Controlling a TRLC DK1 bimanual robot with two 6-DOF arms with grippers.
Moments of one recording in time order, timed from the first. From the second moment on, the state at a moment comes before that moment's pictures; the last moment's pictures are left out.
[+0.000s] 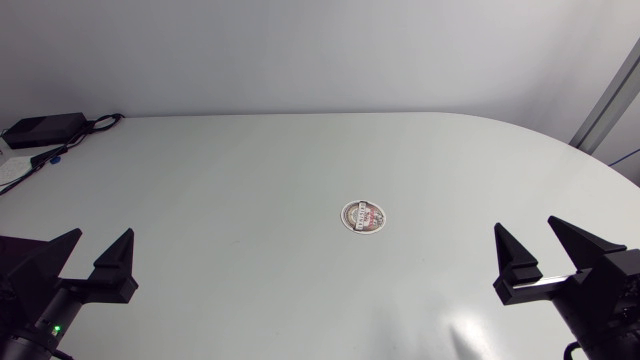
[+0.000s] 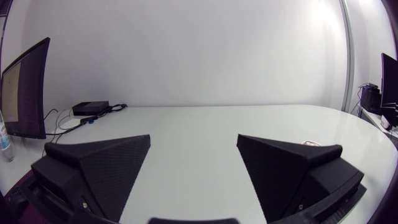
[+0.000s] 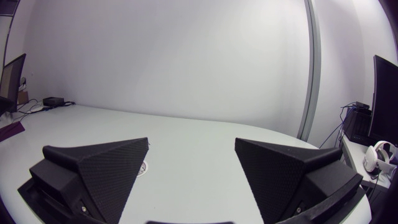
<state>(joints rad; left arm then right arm) -0.03 0.01 0.06 -0.15 -0.06 0.03 0.07 0.00 0.04 0.00 0.00 -0.07</state>
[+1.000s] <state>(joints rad) -0.03 0.01 0.07 -0.17 -0.06 0.03 0.07 0.00 0.04 0.00 0.00 -0.07</state>
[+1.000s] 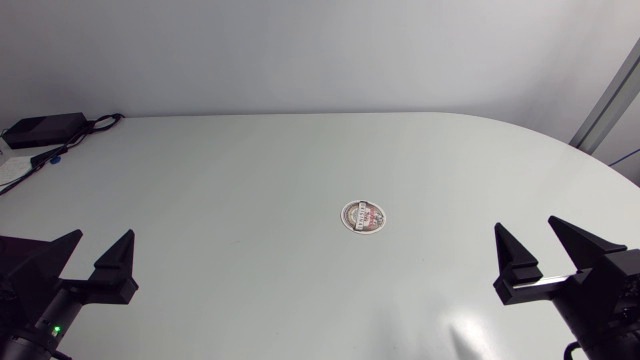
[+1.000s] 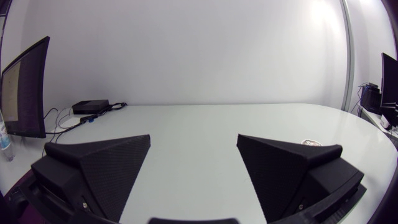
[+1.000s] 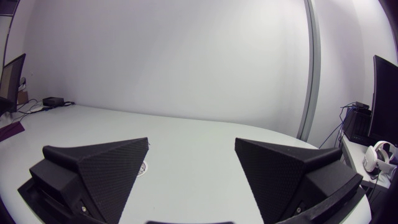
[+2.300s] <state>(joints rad) -0.12 1.05 0.72 -0.33 0.07 0.00 0.08 1.06 0.71 -0.09 -0.29 0.04</state>
